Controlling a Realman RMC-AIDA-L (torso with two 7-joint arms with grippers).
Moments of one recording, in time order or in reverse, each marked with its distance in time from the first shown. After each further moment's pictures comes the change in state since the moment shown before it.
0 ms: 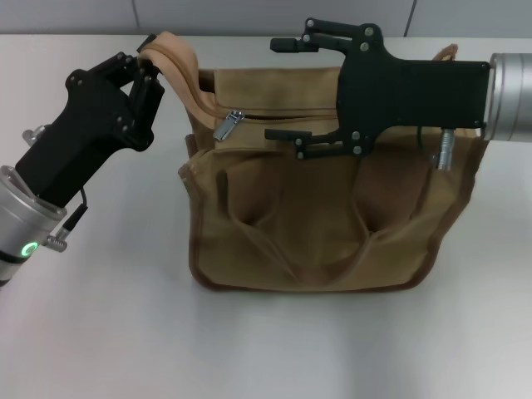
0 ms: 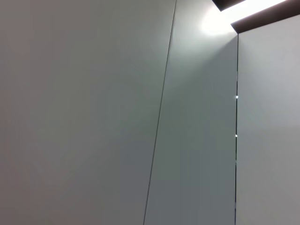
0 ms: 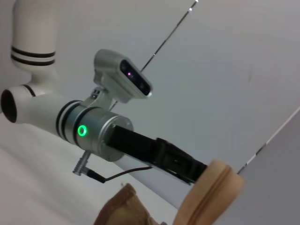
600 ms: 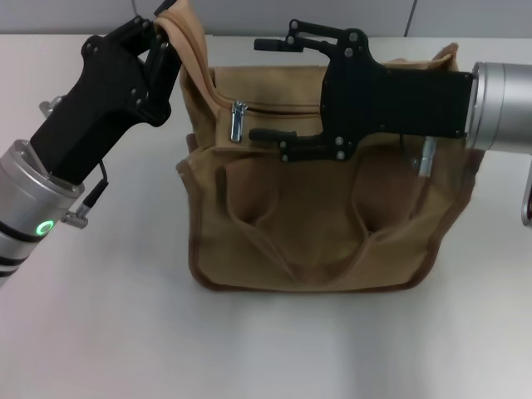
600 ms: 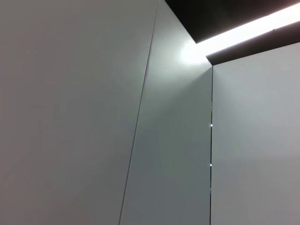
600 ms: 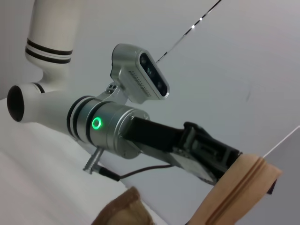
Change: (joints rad) left arm -0.065 -0.001 -0.016 -0.038 0.001 0.063 -0.001; right arm -0.018 0.000 -0.072 0.039 0.090 0.059 -0.173
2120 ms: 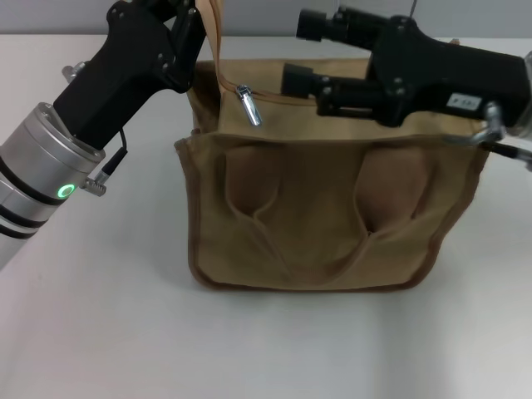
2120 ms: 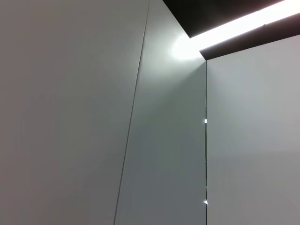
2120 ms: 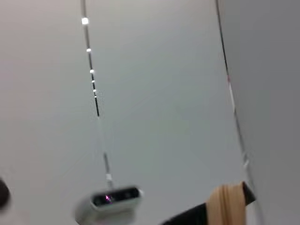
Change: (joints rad) left arm -0.079 0.000 -0.019 0.012 0.006 -0.056 -0.017; right arm 0.000 -0.028 0.087 0.102 0.178 -0.162 0.915
